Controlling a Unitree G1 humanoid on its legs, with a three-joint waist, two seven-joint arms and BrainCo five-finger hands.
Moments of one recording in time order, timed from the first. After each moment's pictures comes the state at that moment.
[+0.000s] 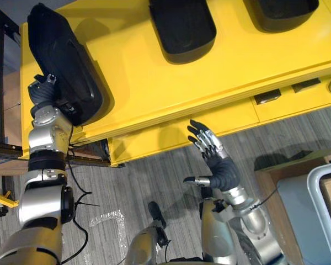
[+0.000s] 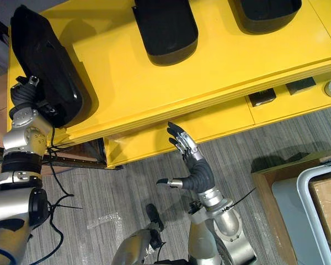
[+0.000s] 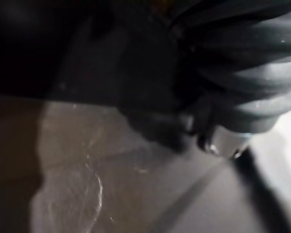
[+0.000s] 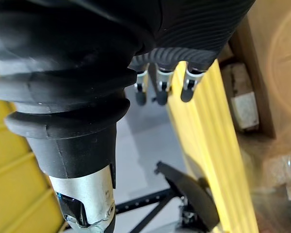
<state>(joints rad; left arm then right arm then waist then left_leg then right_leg) -0.91 0.60 0.17 0.75 -0.51 0.18 0.45 0.12 -0.32 0.38 -0.43 0.22 -0.34 0.06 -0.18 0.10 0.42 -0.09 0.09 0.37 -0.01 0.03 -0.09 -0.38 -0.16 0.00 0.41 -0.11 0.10</state>
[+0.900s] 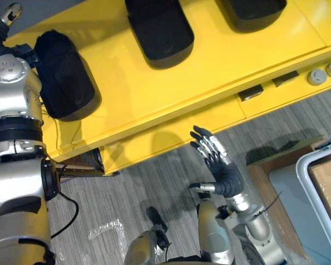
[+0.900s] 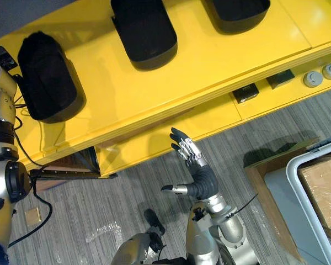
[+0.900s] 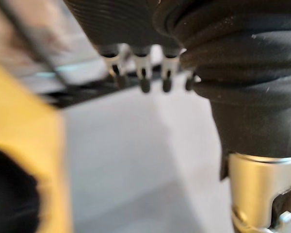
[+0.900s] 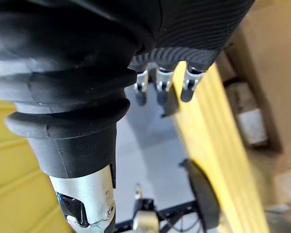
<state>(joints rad) -1.14 0.78 0.02 0.65 -0.15 -0.05 0.61 0.23 -0.33 0.38 -0.42 0.26 -0.46 0.13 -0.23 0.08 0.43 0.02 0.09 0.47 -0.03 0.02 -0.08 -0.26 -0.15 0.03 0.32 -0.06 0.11</state>
